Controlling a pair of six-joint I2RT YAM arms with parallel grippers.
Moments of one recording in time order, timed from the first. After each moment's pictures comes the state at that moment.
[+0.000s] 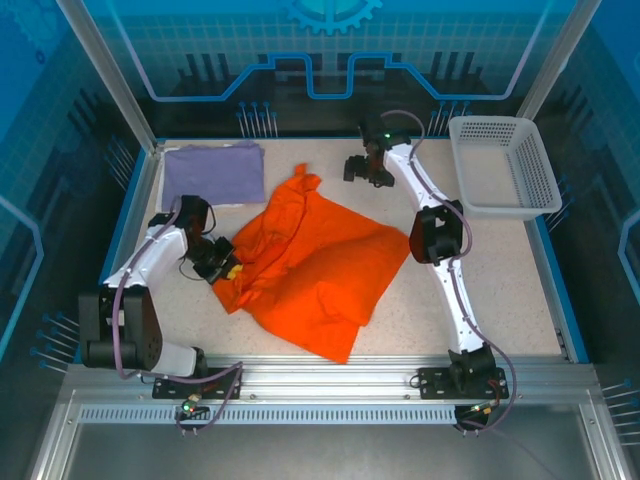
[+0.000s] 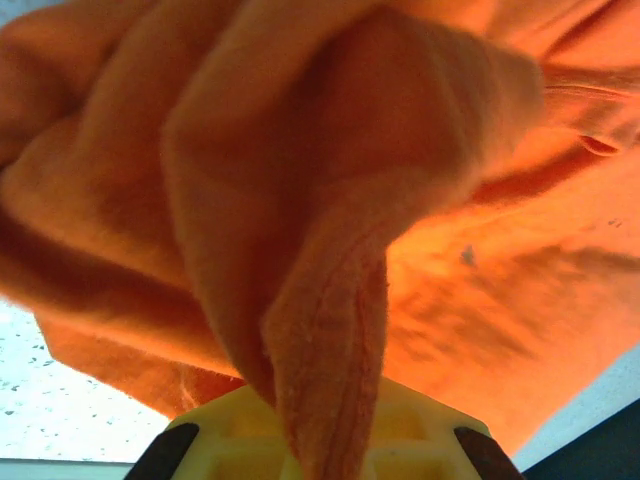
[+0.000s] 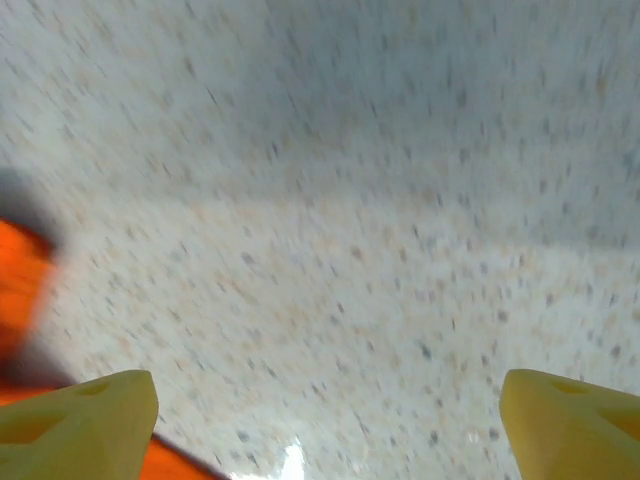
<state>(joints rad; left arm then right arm) 0.05 1.41 0.95 -0.97 0.43 -0.85 0.31 2.61 2.61 -1.19 -0.01 0.42</state>
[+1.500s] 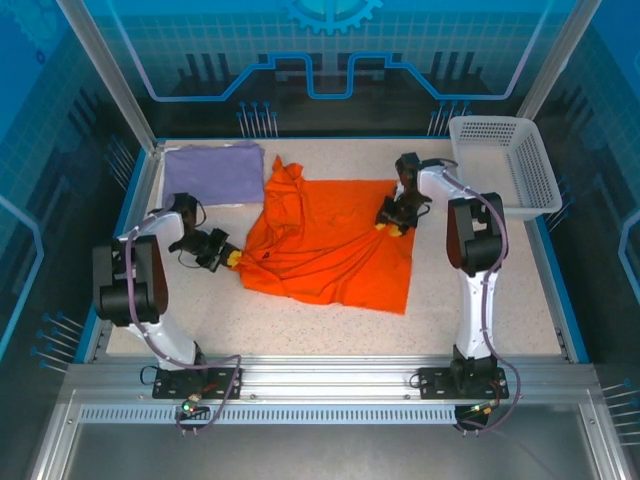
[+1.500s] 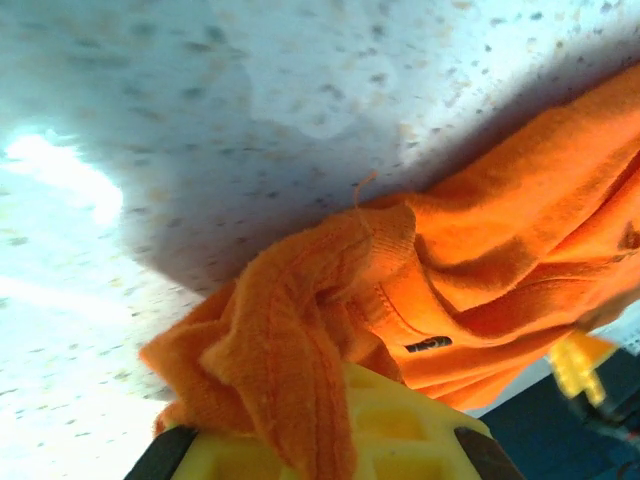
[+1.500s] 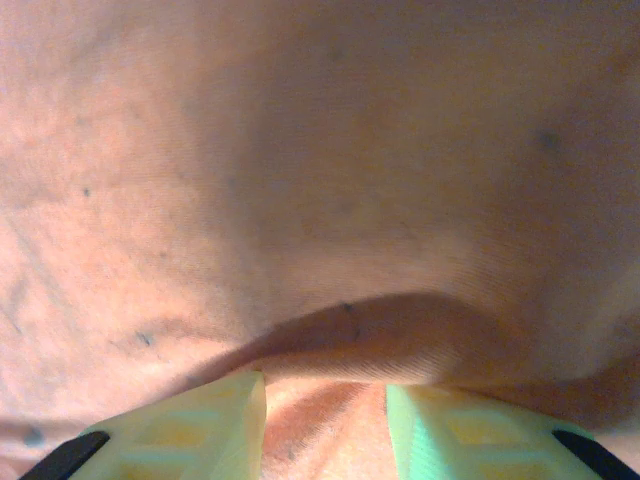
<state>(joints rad) 0.17 1.73 1.02 -0.77 0.61 -0.84 0.17 2.26 1.77 -1.02 -0.35 0.50</state>
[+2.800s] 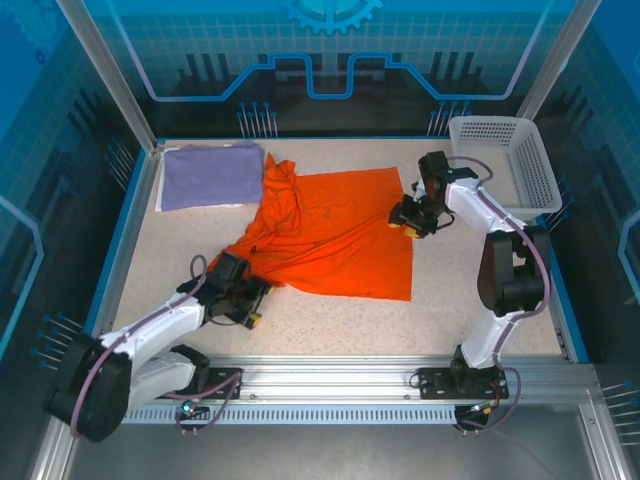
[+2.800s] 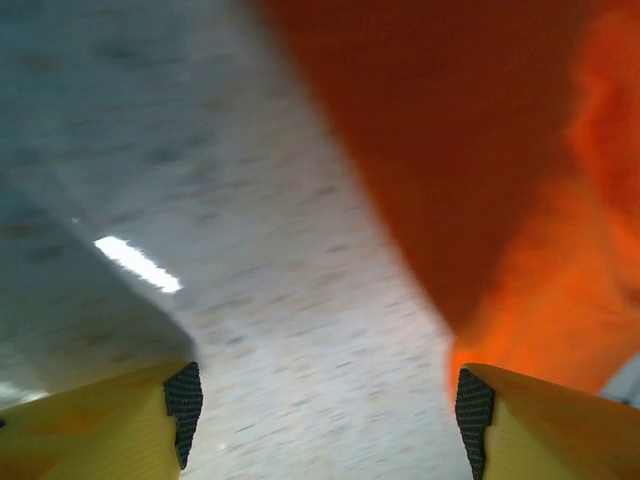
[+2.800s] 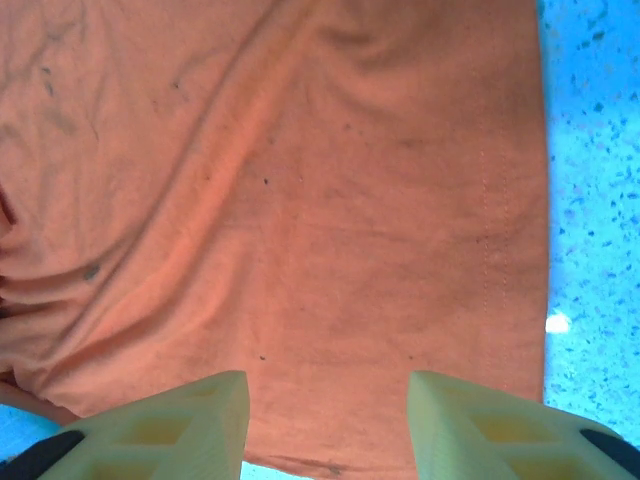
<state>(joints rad) -0.40 1.13 0.42 -0.33 0.24 -1.56 0.15 1.78 1.37 -0.92 -0.35 0.52</state>
